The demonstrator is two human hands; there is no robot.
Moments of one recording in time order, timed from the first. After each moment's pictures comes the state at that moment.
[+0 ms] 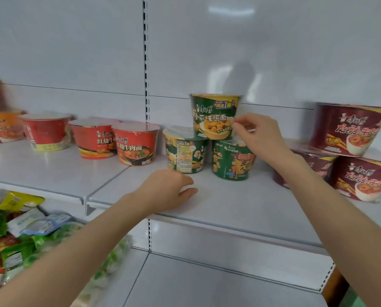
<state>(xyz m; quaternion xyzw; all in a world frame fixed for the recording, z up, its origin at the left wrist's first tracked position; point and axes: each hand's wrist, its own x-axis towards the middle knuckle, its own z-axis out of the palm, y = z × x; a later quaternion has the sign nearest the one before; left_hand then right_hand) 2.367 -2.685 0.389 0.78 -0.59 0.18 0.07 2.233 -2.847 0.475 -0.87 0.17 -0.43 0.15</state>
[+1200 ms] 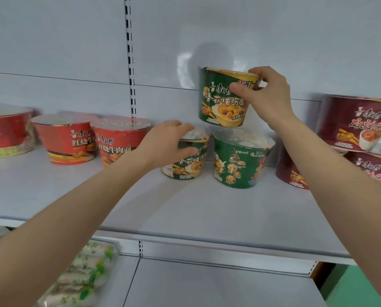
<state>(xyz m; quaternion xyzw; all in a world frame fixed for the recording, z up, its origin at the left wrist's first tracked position) 2.437 -2.735 0.443 0.74 -0.61 0.19 0.22 2.285 -2.874 0.517 -0.77 0.23 -0.54 0.22</state>
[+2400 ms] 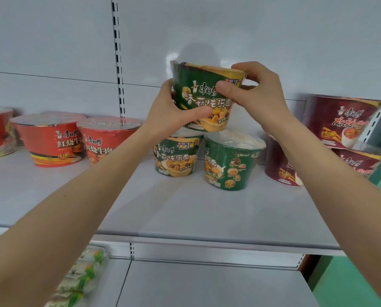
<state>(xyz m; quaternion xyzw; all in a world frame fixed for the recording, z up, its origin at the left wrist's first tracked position) 2.415 -2.751 0.483 0.60 -0.51 -0.03 0.61 2.270 -2.842 0.518 -0.79 0.18 -0.52 0.28</state>
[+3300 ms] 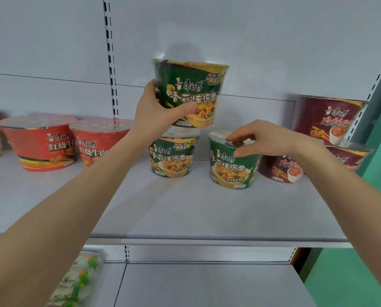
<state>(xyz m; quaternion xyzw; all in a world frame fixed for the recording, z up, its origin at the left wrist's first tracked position) 2.432 -2.747 0.476 0.58 -0.50 -0.01 0.65 2.230 -2.870 0.489 -0.95 0.25 -0.14 0.10</state>
